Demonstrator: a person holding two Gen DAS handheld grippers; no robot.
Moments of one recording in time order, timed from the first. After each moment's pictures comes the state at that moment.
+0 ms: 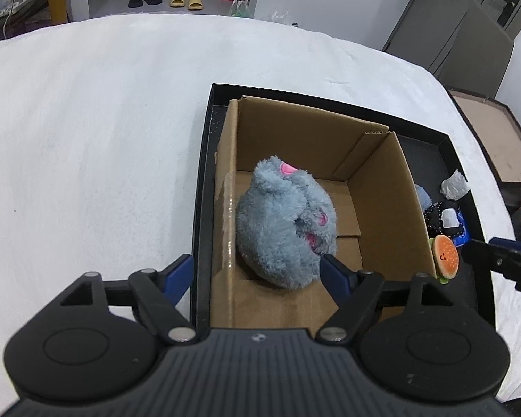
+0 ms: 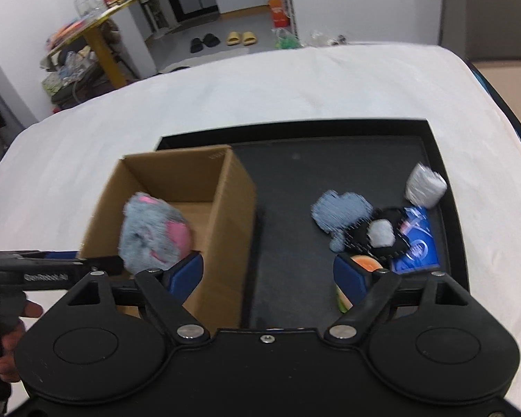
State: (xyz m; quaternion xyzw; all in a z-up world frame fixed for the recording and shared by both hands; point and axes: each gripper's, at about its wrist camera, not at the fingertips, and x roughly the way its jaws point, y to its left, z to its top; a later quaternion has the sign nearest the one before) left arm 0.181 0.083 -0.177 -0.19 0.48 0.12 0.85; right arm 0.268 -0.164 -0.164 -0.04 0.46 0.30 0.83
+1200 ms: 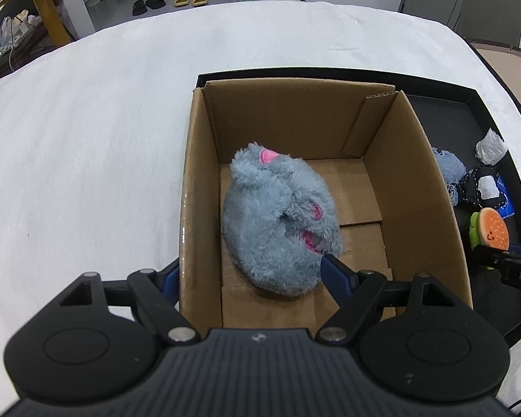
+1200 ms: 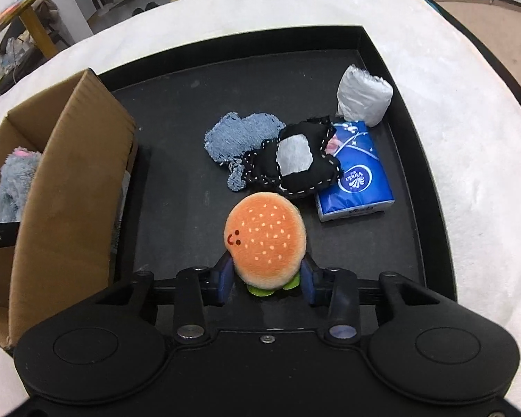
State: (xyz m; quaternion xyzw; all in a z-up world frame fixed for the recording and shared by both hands) left arm 0.219 0.040 -0.195 -0.09 0.53 0.16 0.83; right arm 0.298 -0.205 -0.252 -0.06 0.52 0.23 0.82
